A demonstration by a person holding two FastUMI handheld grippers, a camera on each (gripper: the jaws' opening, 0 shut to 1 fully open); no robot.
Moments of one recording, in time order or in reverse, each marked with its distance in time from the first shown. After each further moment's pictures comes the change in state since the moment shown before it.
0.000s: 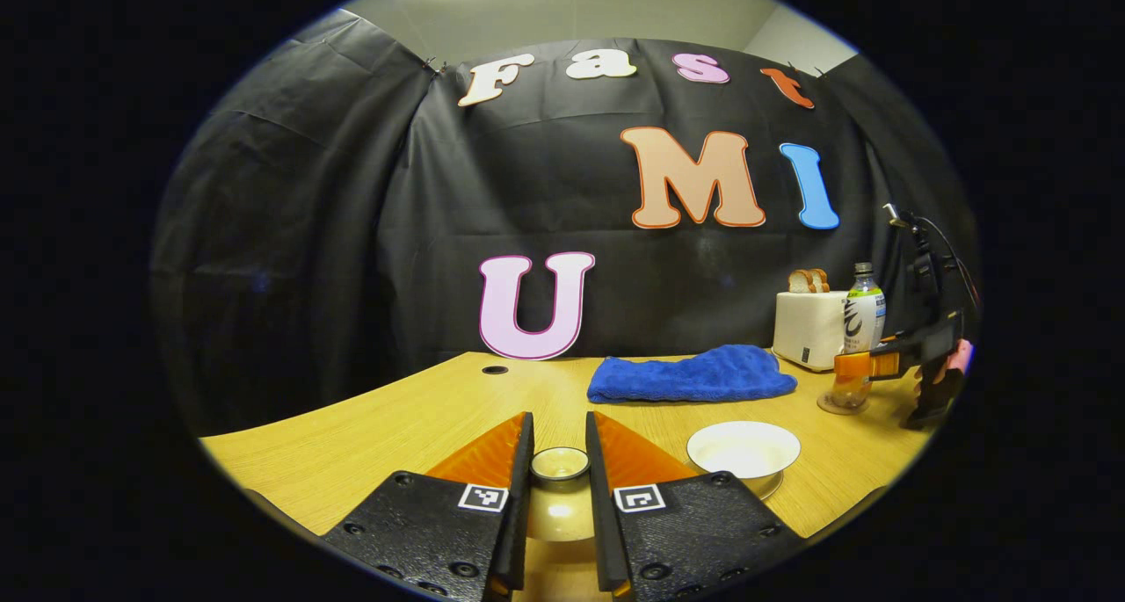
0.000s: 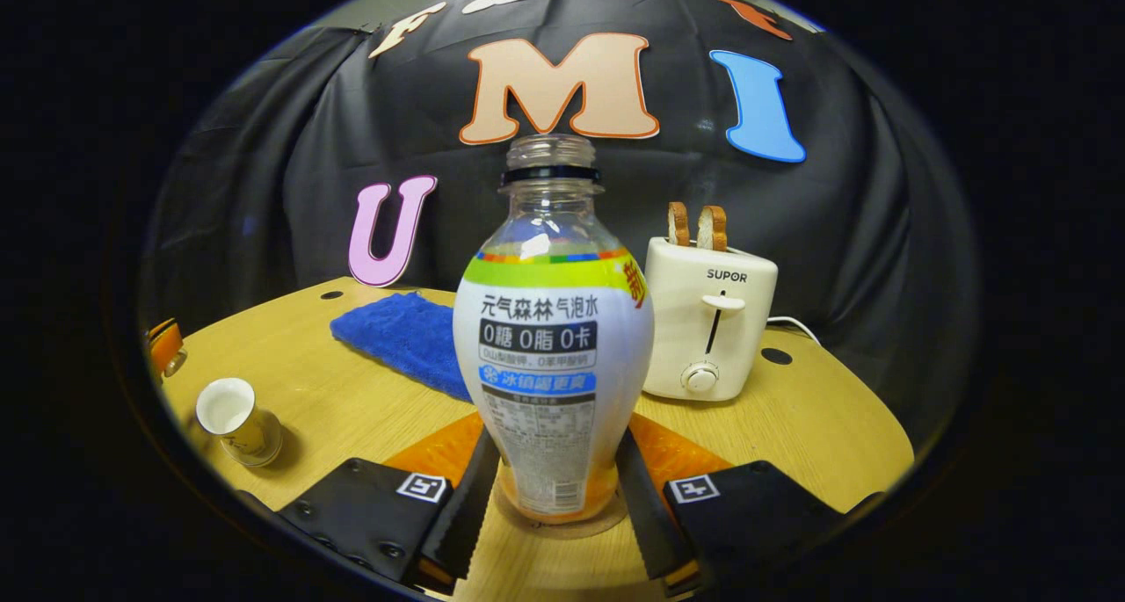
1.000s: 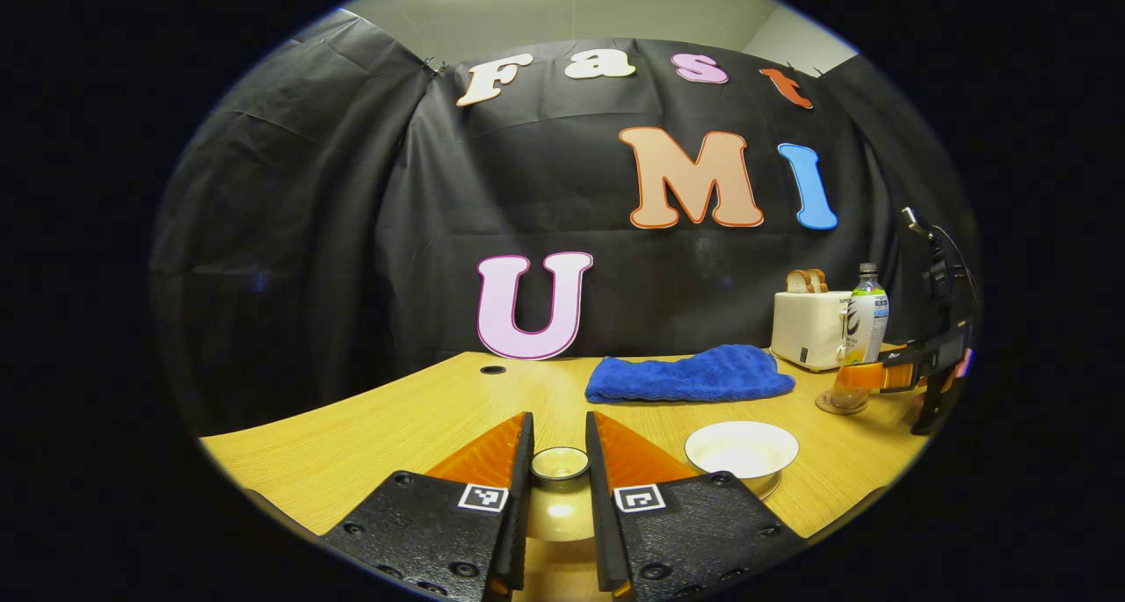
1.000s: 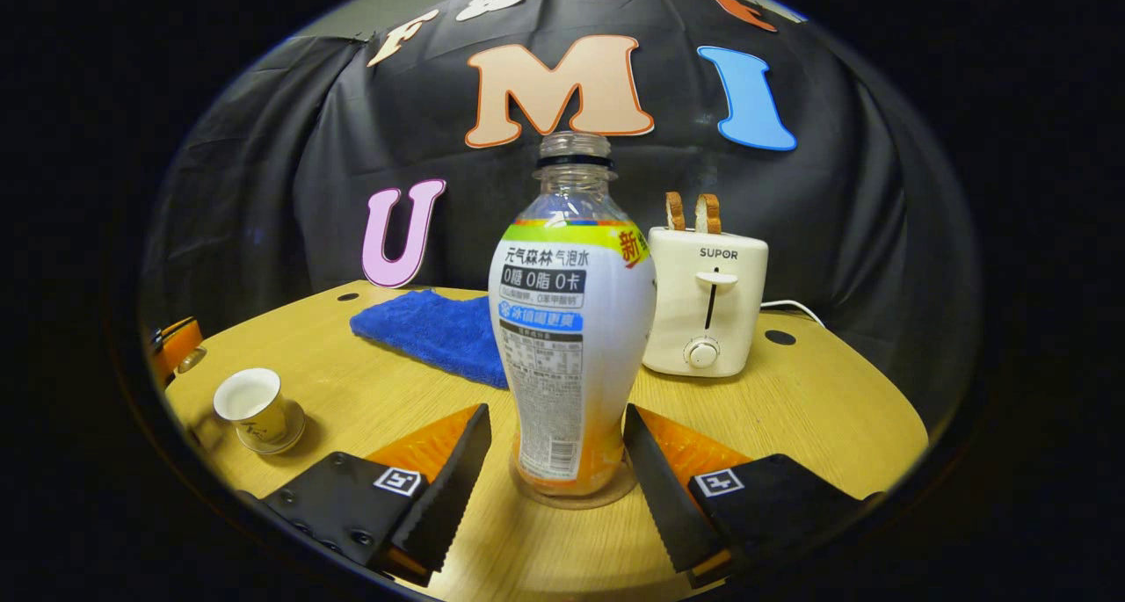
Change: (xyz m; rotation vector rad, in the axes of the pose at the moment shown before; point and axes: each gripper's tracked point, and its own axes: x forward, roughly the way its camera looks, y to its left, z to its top) left arm 0.000 -0.002 0.000 -0.001 0.001 -0.008; right arm -0.024 0.003 -0.014 0.033 -0.003 0.028
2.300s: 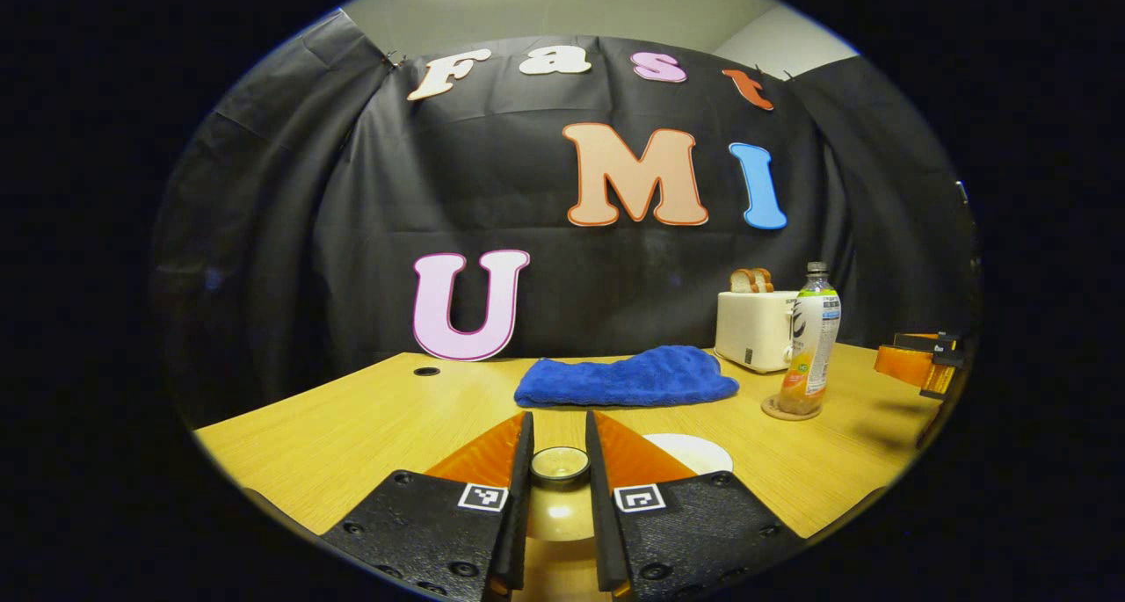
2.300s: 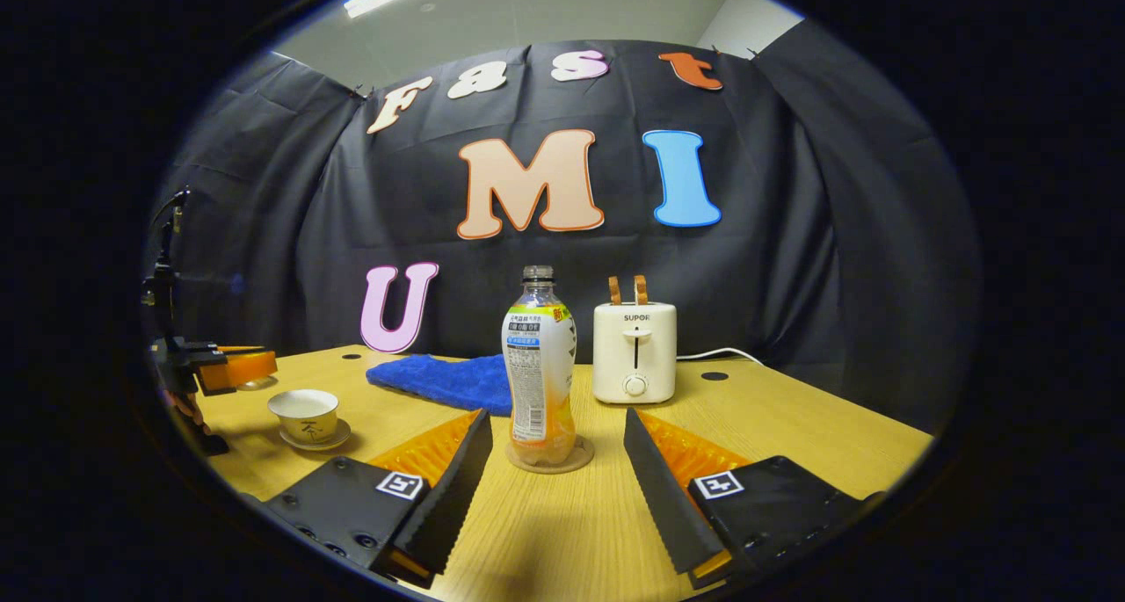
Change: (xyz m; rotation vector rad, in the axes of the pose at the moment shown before) left arm 0.017 -0.072 -0.001 -0.004 0.004 -0.193; right arm -0.124 -0.020 0.018 0.052 -0.296 -0.088
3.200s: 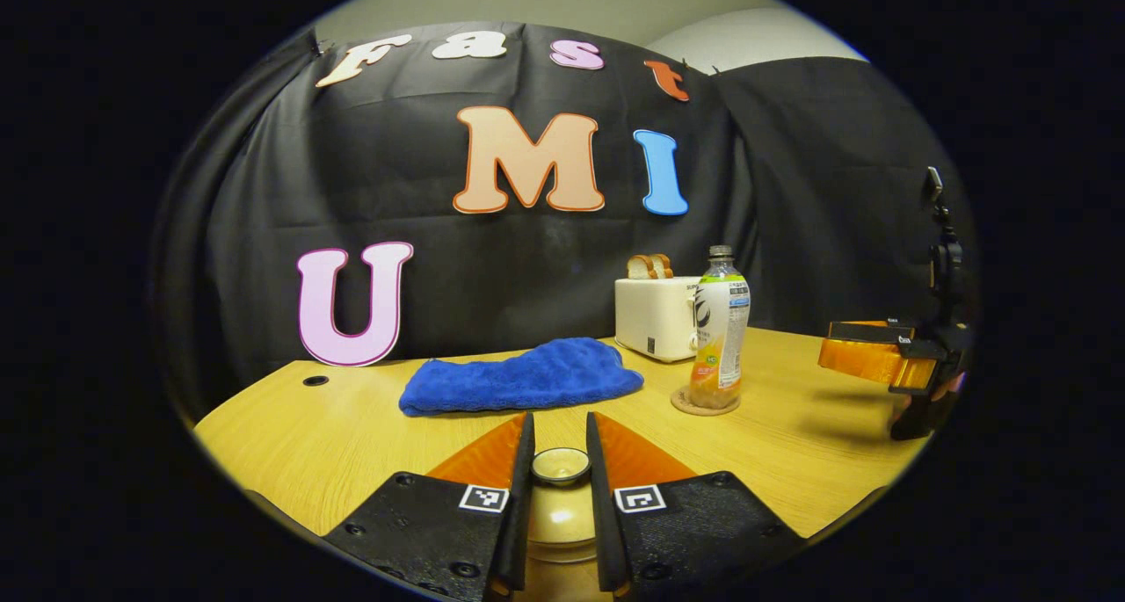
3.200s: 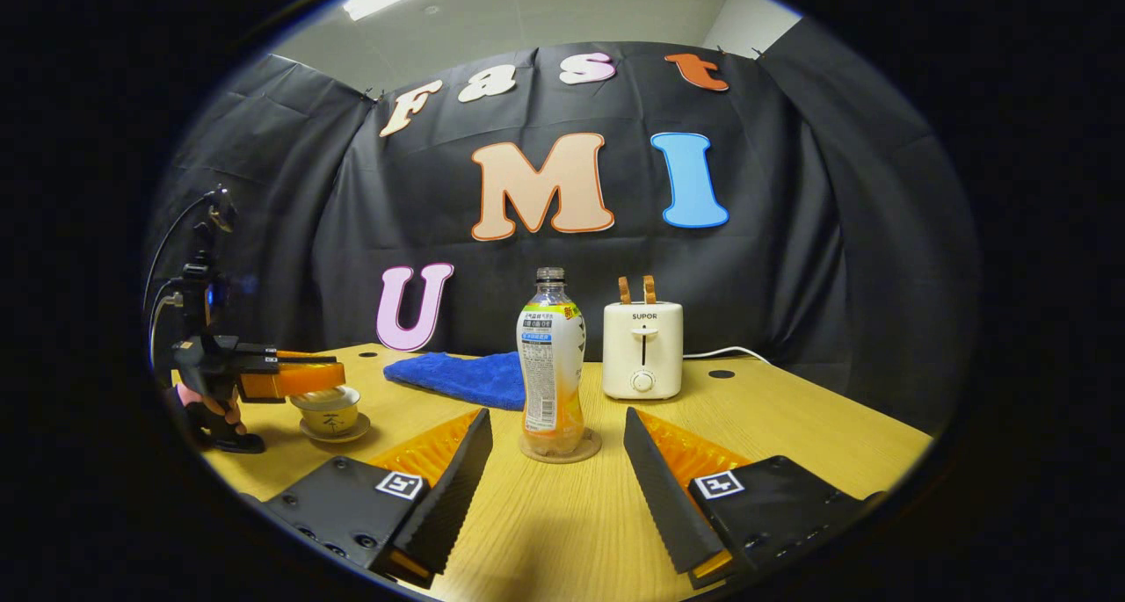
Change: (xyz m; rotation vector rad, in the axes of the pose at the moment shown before) left arm 0.022 -0.077 -0.008 0.037 0.045 -0.343; right arm -0.015 0.004 0.003 0.003 0.001 0.043
